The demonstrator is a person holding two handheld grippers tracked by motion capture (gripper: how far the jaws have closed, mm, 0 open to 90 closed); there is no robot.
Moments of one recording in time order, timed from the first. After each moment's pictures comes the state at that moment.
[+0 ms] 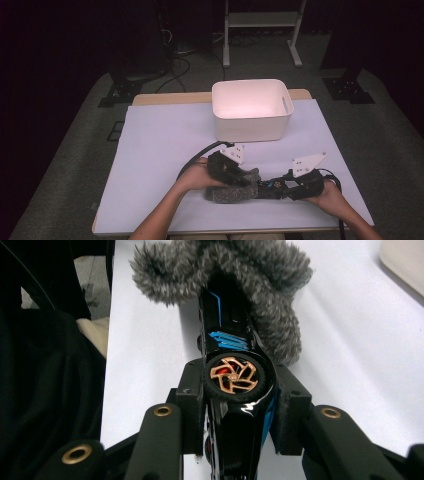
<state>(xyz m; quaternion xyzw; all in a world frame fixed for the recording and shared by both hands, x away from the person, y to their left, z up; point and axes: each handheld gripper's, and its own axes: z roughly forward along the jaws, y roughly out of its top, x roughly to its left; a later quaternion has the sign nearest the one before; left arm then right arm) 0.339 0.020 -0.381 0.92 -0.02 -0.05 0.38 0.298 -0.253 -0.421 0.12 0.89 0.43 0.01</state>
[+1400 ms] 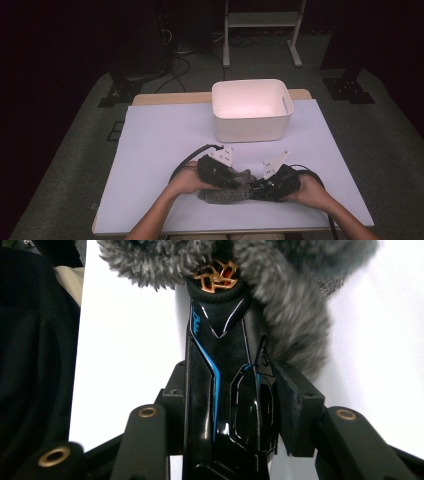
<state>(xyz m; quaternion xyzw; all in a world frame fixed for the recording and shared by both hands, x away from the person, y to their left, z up) 0.336 0.048 -0.394 0.92 0.00 -0.05 0.39 0.314 -0.192 -0.427 0.08 0.94 0.32 0.00</state>
